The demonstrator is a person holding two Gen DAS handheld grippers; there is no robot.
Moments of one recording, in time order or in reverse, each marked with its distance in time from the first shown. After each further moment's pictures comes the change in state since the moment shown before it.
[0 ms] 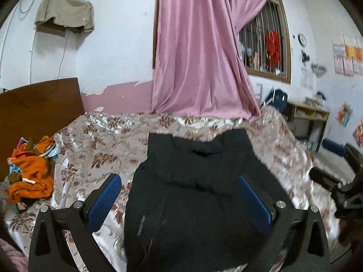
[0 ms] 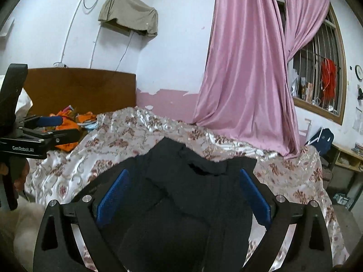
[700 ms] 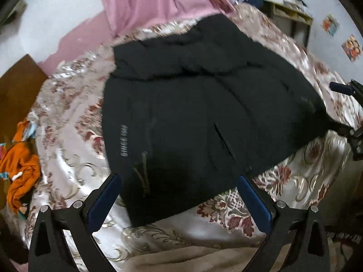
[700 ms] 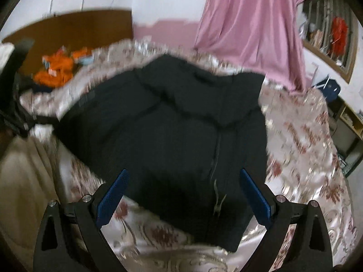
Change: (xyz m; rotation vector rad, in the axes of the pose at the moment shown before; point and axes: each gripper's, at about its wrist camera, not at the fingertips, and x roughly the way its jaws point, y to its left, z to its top) left arm 0.085 -0.005 -0.104 0.309 0.564 -0.100; right arm 0.040 -0.011 -0.131 -0.005 0.463 0.013
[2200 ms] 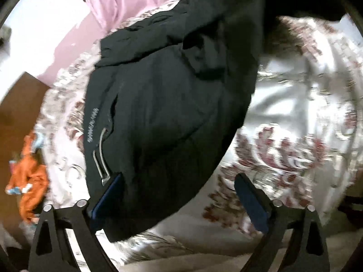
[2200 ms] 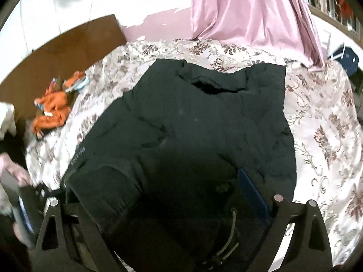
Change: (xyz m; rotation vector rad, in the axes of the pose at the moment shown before) left arm 0.046 -0.049 -0.024 0.146 0.080 0.199; right arm 0.088 -0.048 0.137 0.226 0.081 0.186
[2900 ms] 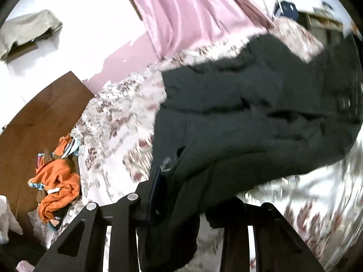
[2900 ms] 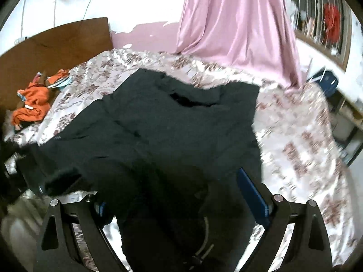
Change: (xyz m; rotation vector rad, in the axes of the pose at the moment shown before) left arm -0.028 0.104 0.061 -0.248 -0.236 0.153; right arm -0.024 0.005 -0.015 -0.109 -0.122 -0.223
